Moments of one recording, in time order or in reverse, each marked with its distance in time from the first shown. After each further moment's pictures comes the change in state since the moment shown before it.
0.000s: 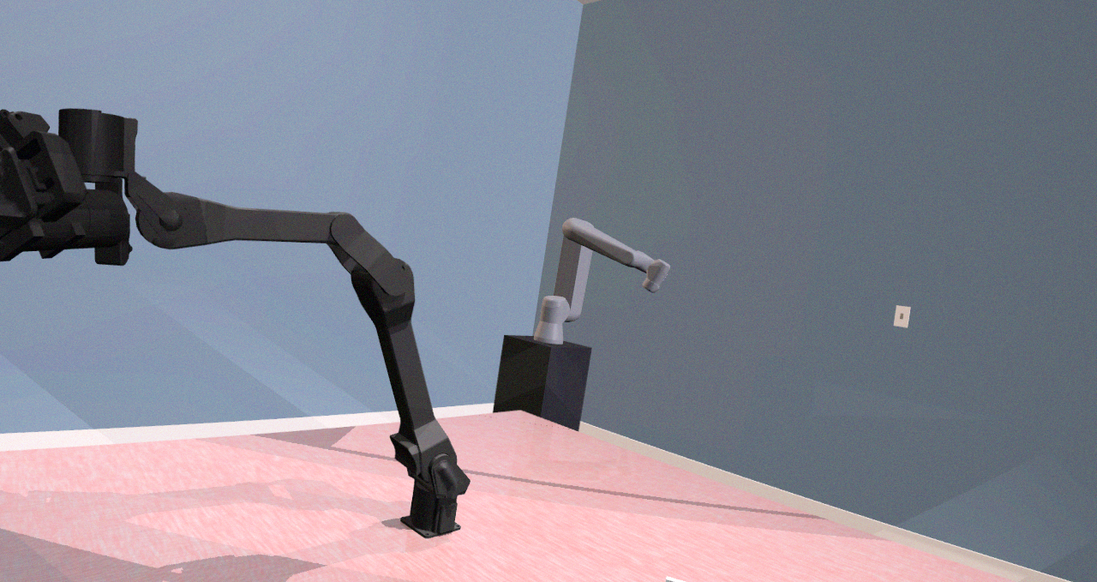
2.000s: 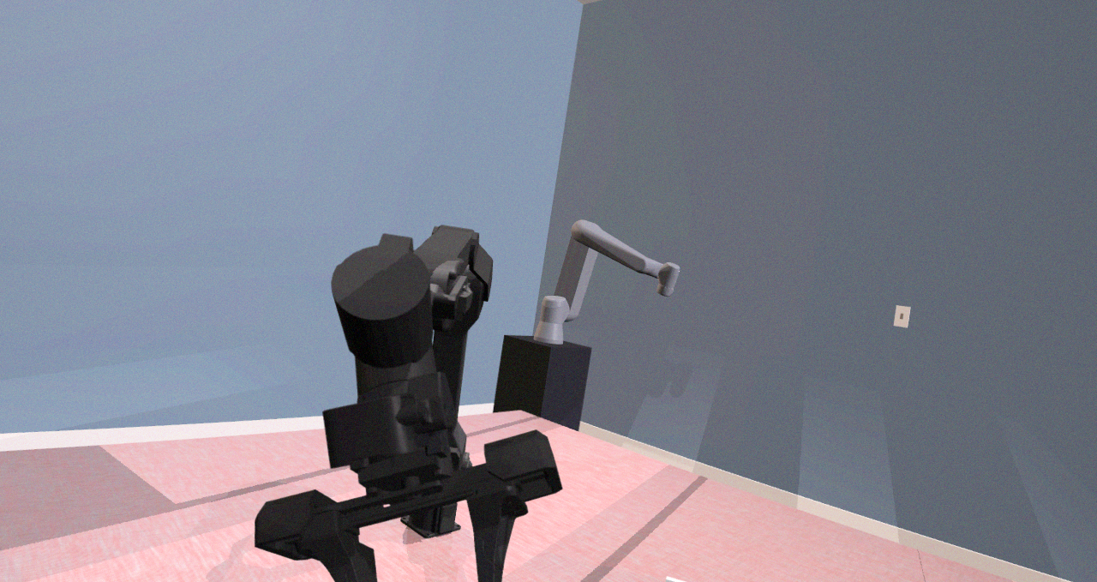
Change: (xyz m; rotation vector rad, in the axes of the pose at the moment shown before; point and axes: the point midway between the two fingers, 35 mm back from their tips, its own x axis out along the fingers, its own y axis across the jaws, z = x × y) arm 0.013 0.261 -0.363 -0.234 0.909 0.117
